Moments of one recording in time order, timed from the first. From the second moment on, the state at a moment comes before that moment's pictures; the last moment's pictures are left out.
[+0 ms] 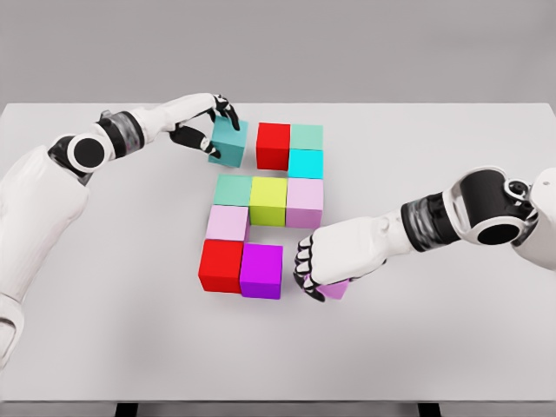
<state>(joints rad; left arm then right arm) -0.85 0.33 -0.59 -0.89 -0.28 -0.36 -0.47 -1.01 -0.79 1.25 -1.76 0.33 -0.61 0.61</state>
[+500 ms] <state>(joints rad) -0.86 0.29 -0.58 -0.84 -0.28 -0.38 -0.47 -1.02 -0.81 1.20 -1.76 0.31 -0.61 0.61</state>
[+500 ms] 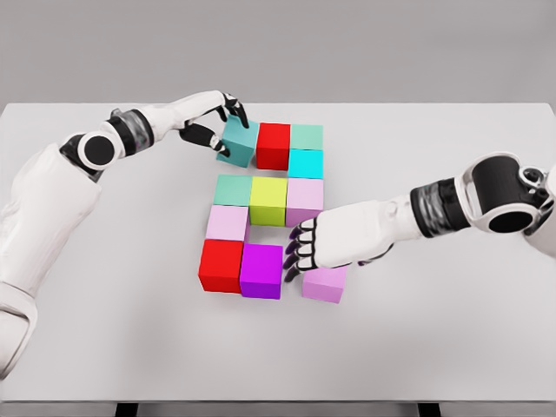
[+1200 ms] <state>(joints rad) -0.86 0.27 -0.54 -0.82 -0.27 -0.37 -0.46 -0.88 -1.07 1.07 -1.76 0.32 -0.61 0.61</state>
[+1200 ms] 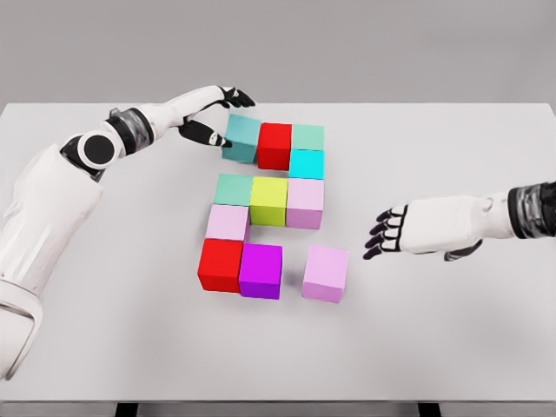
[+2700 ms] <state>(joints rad) -0.72 0.83 -0.73 -1.20 0.06 -0.61 -0.54 -0.93 -0.95 1.11 -1.75 0.35 -0.61 0.61</state>
